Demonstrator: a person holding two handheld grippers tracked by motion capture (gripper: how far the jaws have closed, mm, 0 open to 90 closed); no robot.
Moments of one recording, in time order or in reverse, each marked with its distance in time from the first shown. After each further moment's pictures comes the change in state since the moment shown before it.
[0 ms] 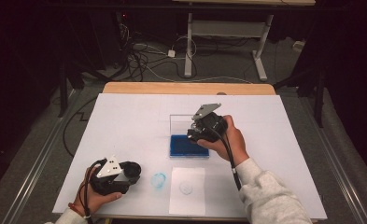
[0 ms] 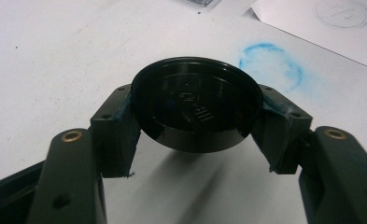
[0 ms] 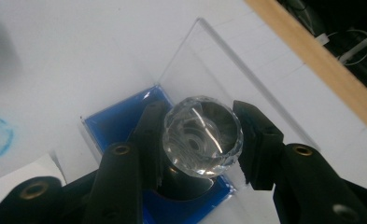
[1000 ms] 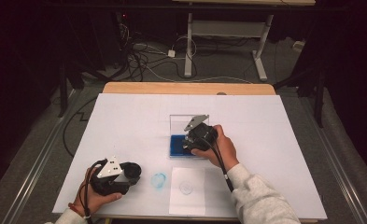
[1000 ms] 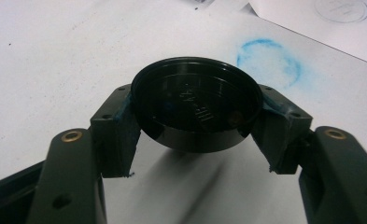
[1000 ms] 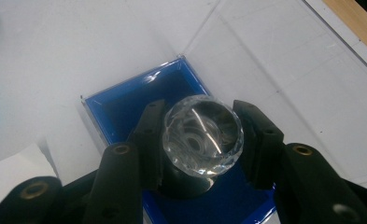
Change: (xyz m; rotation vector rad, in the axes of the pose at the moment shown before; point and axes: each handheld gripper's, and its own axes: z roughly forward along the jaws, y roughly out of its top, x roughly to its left) left arm -0.001 -0.001 0.002 0.013 -0.008 0.008; right arm 0.017 -0.017 0.040 0.049 0.029 -0.017
